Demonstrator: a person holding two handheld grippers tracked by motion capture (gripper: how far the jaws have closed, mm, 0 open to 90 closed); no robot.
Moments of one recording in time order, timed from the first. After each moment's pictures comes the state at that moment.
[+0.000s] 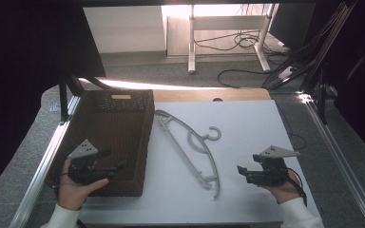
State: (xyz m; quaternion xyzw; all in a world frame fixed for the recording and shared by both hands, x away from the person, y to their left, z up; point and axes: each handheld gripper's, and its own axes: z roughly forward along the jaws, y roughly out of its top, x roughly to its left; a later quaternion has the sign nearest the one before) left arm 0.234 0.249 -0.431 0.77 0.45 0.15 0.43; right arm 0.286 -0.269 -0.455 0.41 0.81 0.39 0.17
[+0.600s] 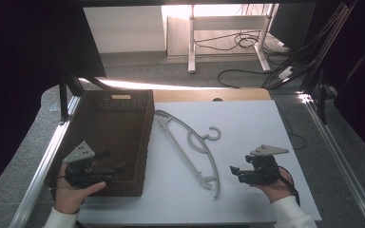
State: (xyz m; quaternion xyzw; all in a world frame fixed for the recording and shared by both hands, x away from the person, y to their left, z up) left arm 0.224 0.250 -0.425 0.78 0.43 0.15 0.44; right arm 0.288 -0.246 -0.454 0.41 0.82 0.37 0.15
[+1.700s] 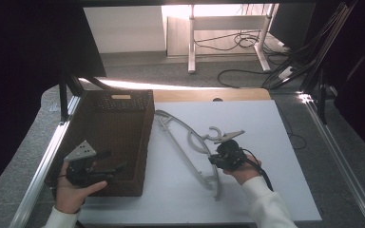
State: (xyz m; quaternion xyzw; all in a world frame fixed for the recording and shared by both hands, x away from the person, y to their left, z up) left arm 0.225 0.248 -0.423 0.77 0.43 0.14 0.44; right arm 0.332 -0.163 -0.458 0.36 0.88 0.30 0.09
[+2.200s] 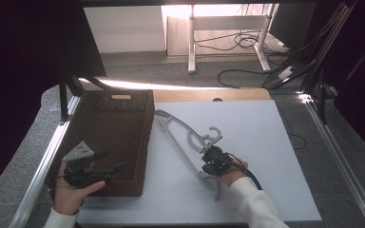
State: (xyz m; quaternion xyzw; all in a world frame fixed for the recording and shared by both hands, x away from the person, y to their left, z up) left arm 0.223 0.252 -0.426 0.77 0.45 0.14 0.43; right arm 0.334 -0.133 -0.494 0.32 0.92 0.21 0.07
